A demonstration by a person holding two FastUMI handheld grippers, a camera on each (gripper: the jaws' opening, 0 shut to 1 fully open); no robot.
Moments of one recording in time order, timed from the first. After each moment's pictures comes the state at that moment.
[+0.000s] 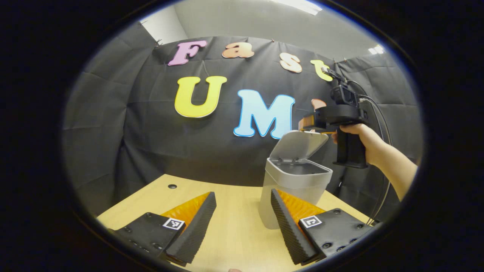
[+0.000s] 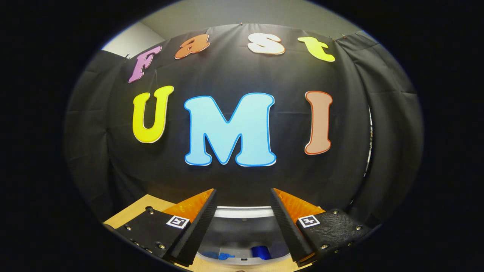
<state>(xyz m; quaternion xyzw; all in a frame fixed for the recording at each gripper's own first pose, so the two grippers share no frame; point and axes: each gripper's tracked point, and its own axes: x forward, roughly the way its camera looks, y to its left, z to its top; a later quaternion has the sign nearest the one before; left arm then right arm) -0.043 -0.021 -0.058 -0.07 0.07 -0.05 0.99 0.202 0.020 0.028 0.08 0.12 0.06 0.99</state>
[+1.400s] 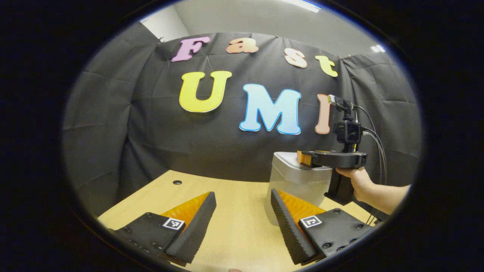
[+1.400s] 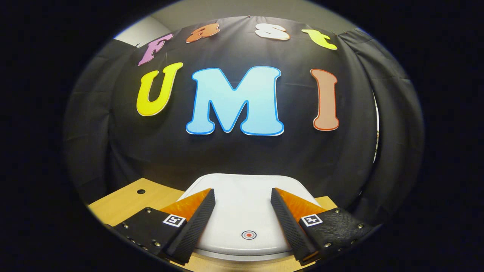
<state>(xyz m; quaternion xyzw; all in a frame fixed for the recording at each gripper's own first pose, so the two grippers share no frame) -0.039 -0.009 -0.072 -0.07 0.09 -0.03 0.99 0.204 0.047 -0.077 0.07 0.12 0.08 0.99</state>
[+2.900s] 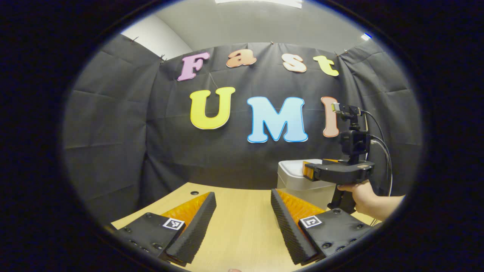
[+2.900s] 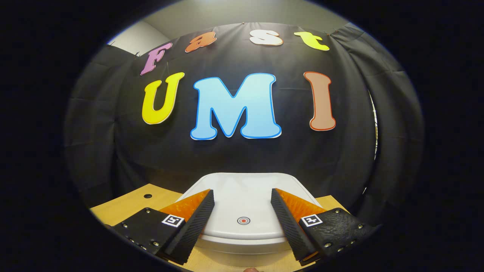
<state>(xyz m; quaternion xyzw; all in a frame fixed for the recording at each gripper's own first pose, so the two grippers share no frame) -0.076 -0.042 -0.028 -0.01 0.05 0.05 1.00 0.167 0.036 -0.074 0.09 0.09 0.10 0.99</state>
